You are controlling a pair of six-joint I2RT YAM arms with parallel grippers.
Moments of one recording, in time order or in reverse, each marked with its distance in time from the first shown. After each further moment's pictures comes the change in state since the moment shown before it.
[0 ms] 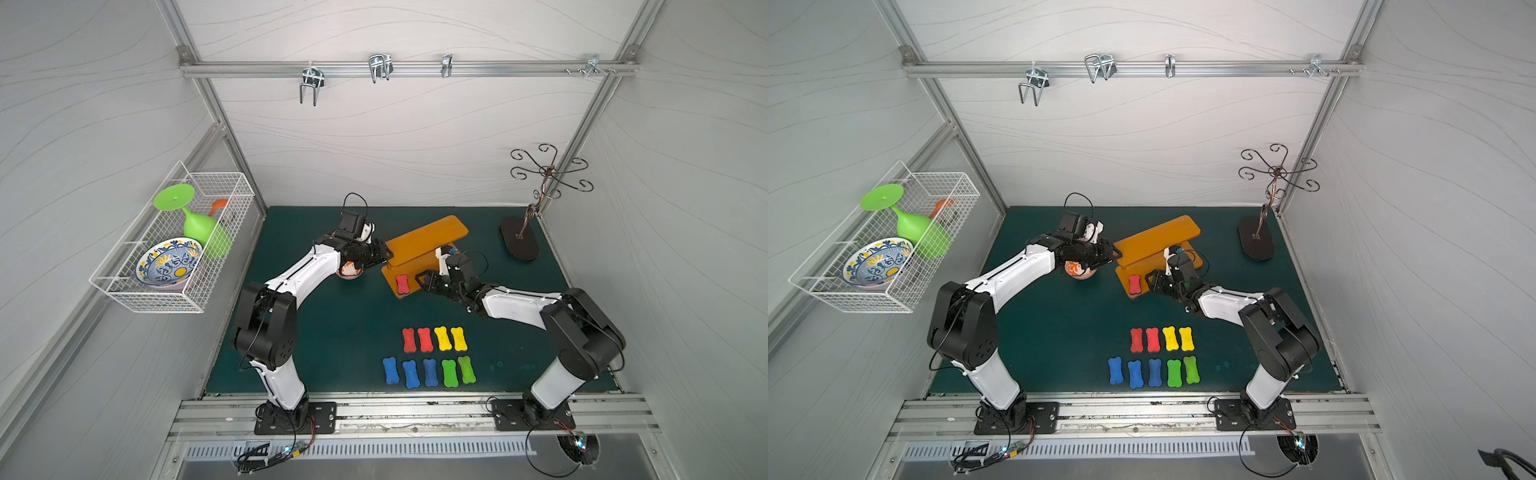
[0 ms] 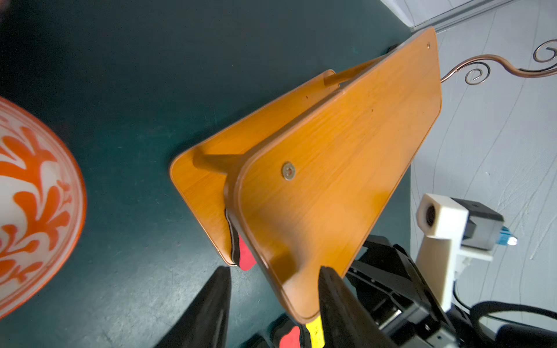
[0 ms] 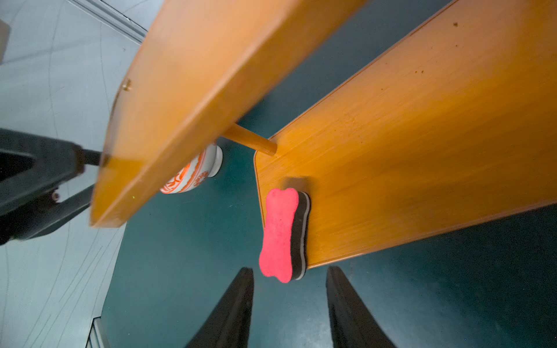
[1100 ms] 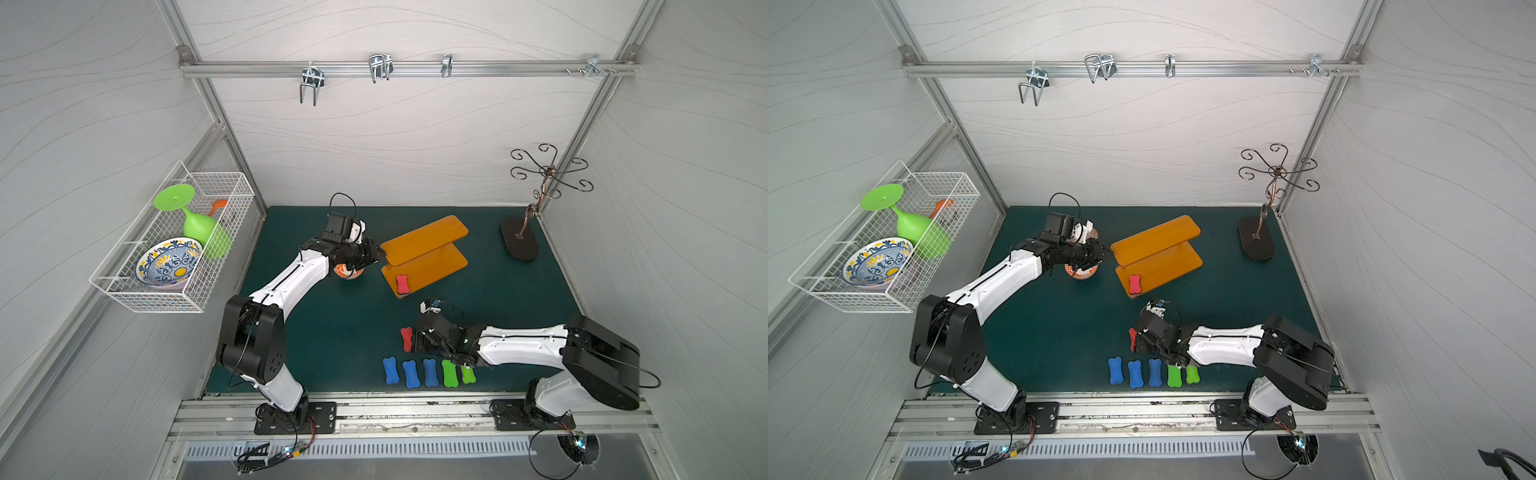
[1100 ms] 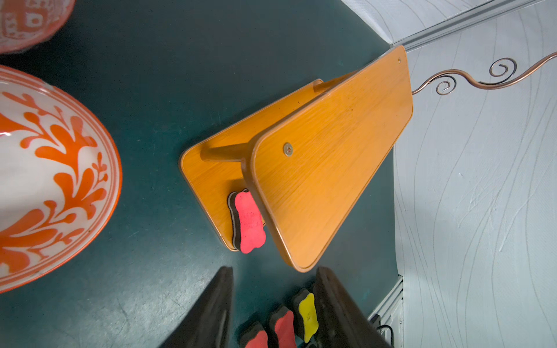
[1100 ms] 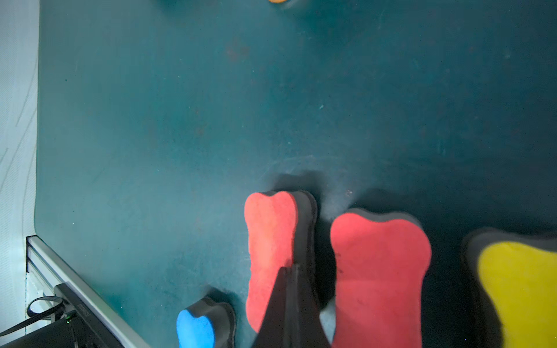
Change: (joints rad) left arm 0.059 -0.111 -0.079 0.017 0.035 0.002; right arm 0.496 -0.197 -0.177 -0.325 0.319 0.318
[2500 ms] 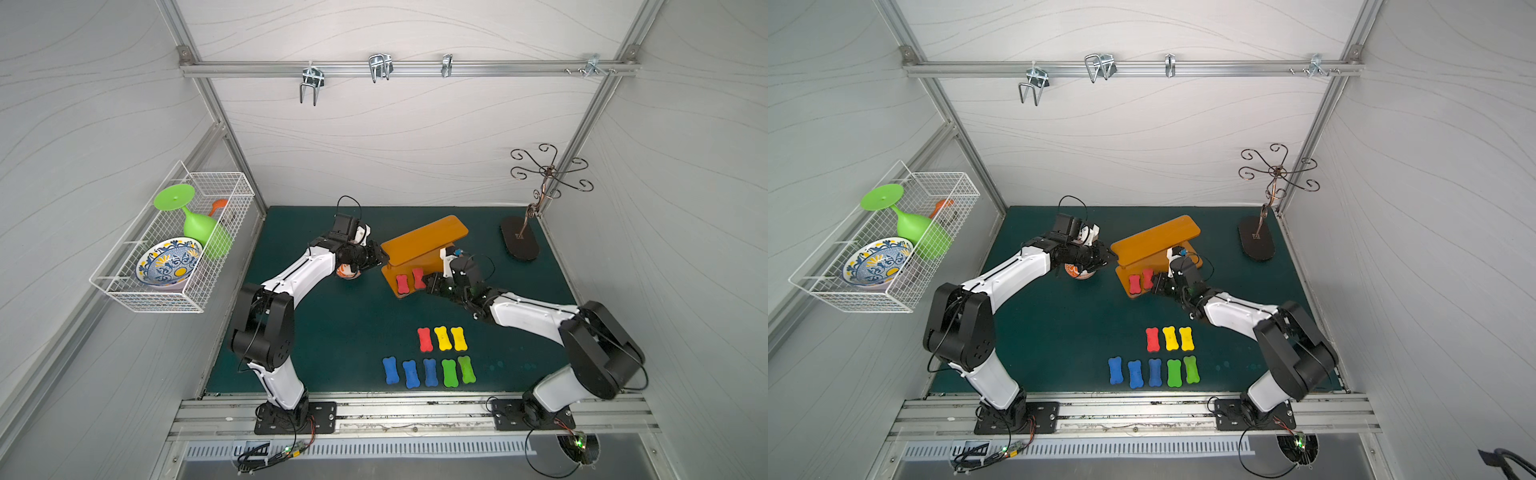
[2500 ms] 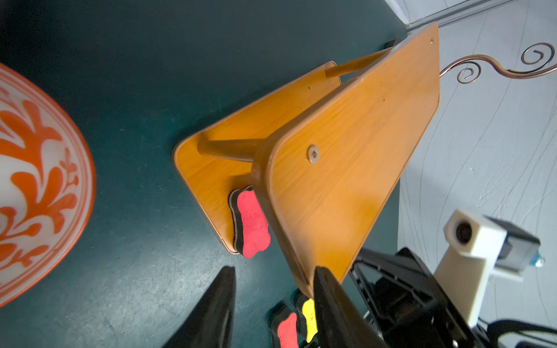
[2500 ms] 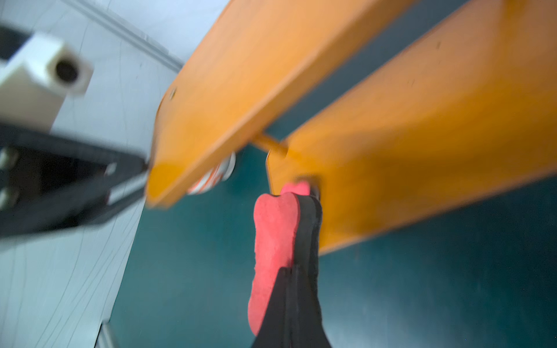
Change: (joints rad) left arm 0.003 0.080 0.027 -0.003 0.031 -0.003; right arm -0.405 -0.039 0.063 0.237 -0.218 -0.262
